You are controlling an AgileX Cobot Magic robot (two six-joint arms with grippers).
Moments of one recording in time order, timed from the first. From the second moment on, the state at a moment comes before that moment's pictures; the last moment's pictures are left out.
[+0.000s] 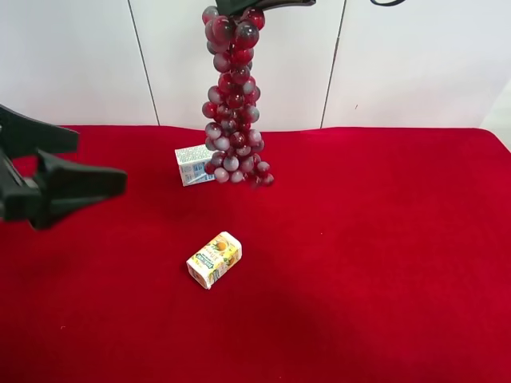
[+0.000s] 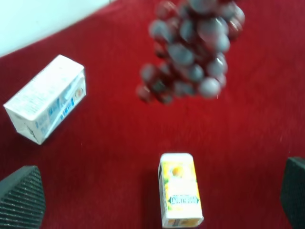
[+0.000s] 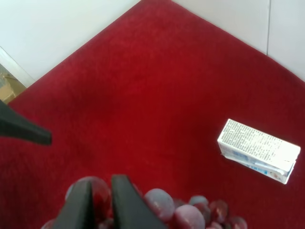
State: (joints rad) left arm -0.23 0.89 -0.52 -1.07 0.49 1.23; right arm 0.46 1.51 -1.44 0.90 0.88 -0.78
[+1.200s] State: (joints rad) left arm -0.66 1.24 -0.71 -1.09 0.05 1.04; right arm 0.46 1.51 -1.44 0.89 0.89 -0.78
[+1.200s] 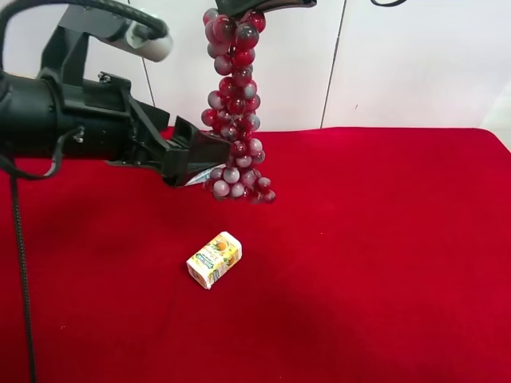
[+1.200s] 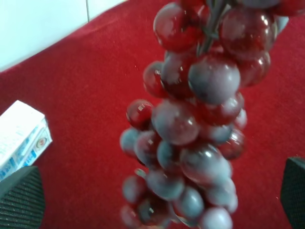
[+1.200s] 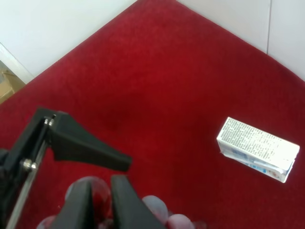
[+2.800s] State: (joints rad) left arm -0.72 1.36 -0.84 -1.11 -0.08 0.79; right arm 0.46 1.51 -1.44 0.92 0.89 -0.78
